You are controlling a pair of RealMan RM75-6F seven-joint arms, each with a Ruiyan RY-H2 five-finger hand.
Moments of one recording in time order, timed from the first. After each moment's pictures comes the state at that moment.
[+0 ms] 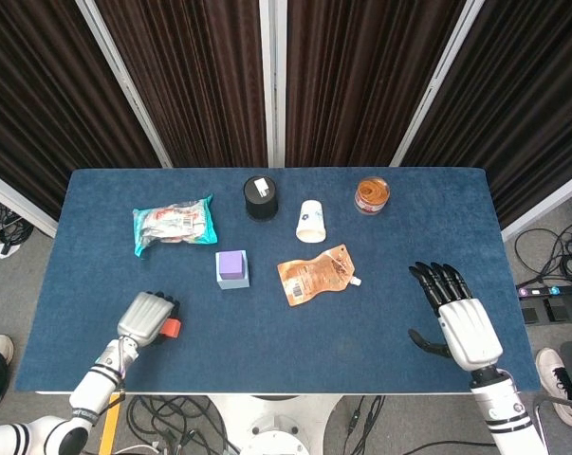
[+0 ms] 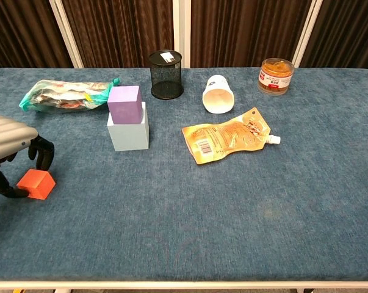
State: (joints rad) left arm -0.52 -1.46 0.05 -1.56 1.20 1.06 0.53; right arm 0.23 -1.11 0.04 -1.98 -1.57 1.38 -0.20
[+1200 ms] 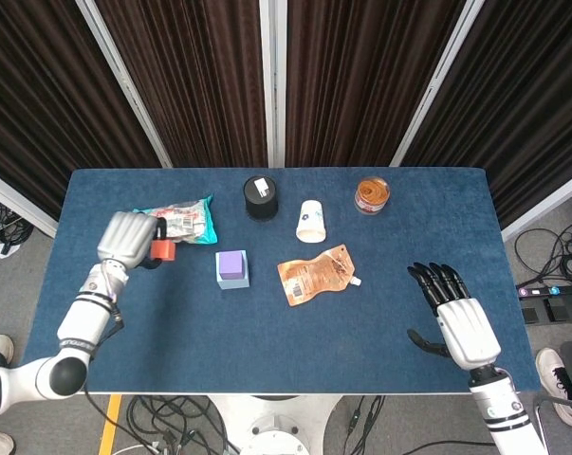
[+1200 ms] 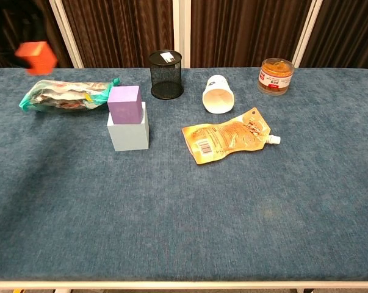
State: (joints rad) left arm -0.80 -1.14 -0.27 -1.88 0.63 0.99 0.69; right arm 0.23 -1.12 0.05 -1.97 -1.56 1.36 -0.20
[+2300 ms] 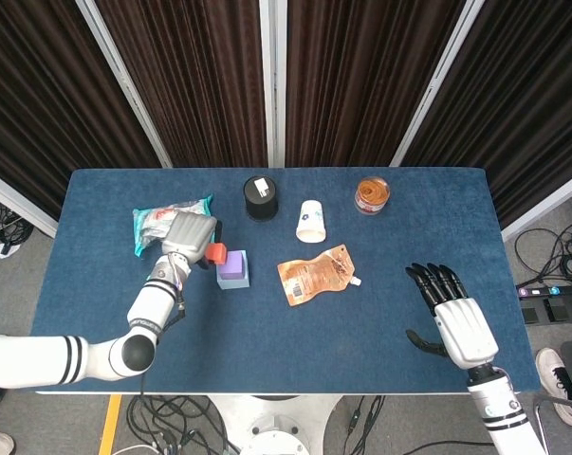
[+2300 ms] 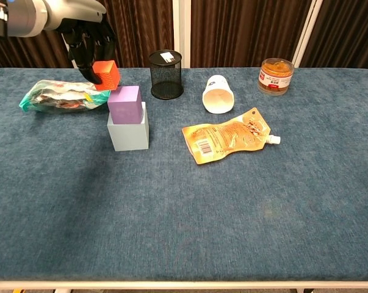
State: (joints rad) left arm -1.12 -1.33 -0.24 -1.79 0.28 1.04 0.80; right arm 0.24 -1.12 0.05 -1.98 -1.55 1.34 -0.22
